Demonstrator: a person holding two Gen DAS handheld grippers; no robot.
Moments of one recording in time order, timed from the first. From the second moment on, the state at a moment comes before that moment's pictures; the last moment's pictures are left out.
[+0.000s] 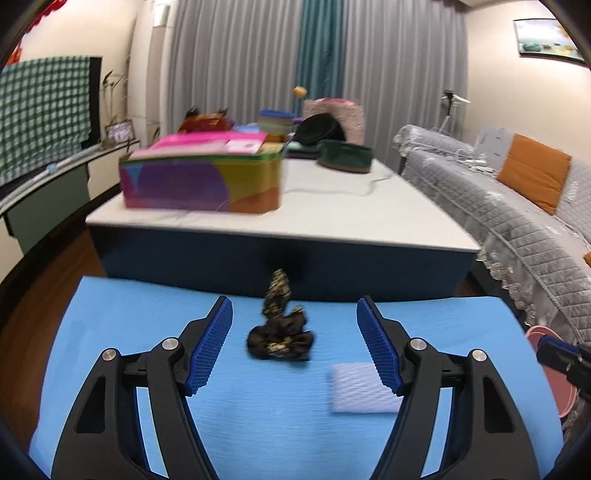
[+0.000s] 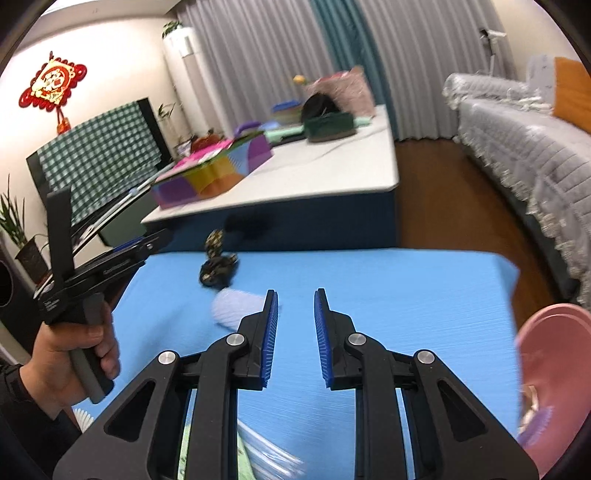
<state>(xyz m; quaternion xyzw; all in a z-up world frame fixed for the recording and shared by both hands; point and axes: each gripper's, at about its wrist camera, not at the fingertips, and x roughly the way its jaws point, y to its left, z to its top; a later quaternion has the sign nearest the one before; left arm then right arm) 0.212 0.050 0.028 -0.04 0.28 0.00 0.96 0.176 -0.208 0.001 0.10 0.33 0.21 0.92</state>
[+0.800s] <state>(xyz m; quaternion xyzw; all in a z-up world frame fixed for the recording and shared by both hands) 0.264 0.071 -0.030 -0.05 0.33 0.00 0.94 0.238 -0.131 -0.073 0.09 0.45 0.26 0.85</state>
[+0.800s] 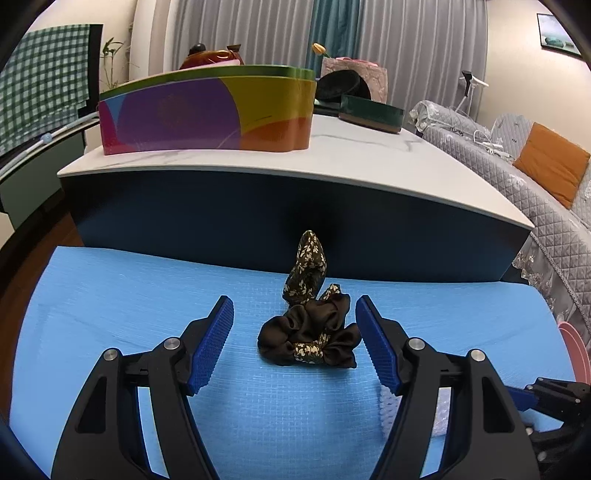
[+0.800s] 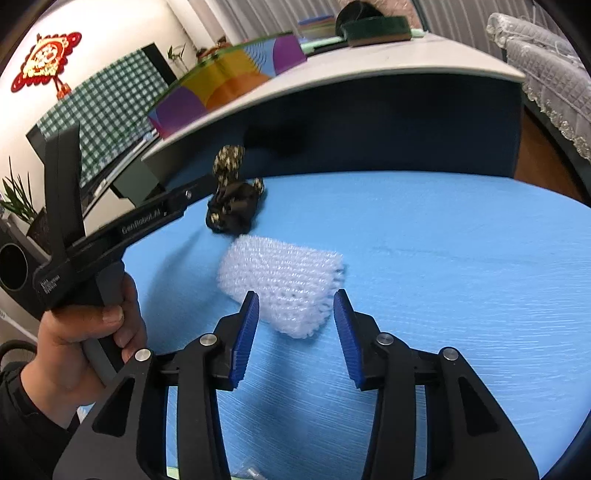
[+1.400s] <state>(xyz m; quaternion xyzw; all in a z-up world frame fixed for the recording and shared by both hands) 0.284 0.068 -0.050 -0.06 0.37 0.00 0.93 0.227 -0.165 -0.047 0.07 0.41 0.22 0.88</state>
